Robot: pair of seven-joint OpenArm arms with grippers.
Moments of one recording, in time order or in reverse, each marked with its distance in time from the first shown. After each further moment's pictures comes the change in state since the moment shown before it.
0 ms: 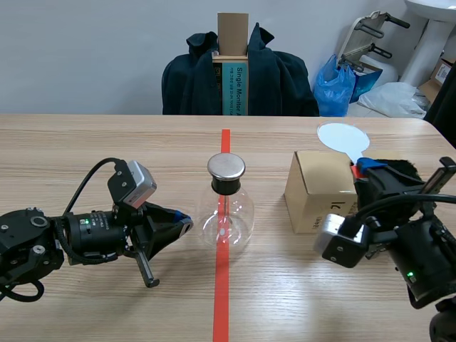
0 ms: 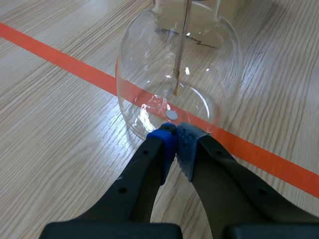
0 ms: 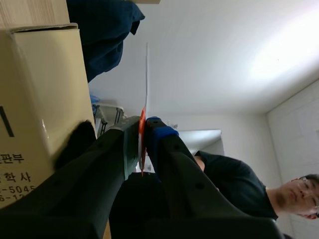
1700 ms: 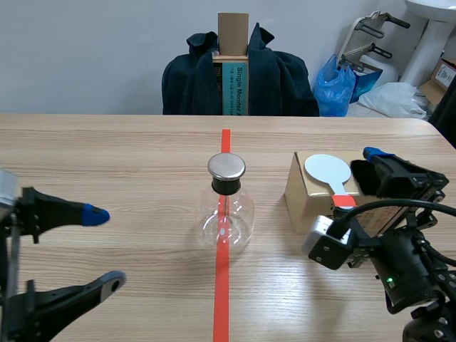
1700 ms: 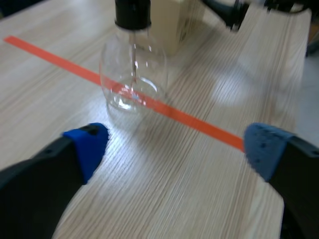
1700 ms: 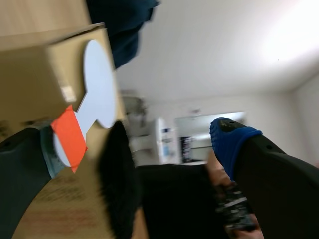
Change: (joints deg) left arm 30.1 -28.7 -13.5 32.9 -14.9 -1.1 -7.2; right arm 0.3 -4.5 -0.4 -2.7 4.8 2.9 0.5
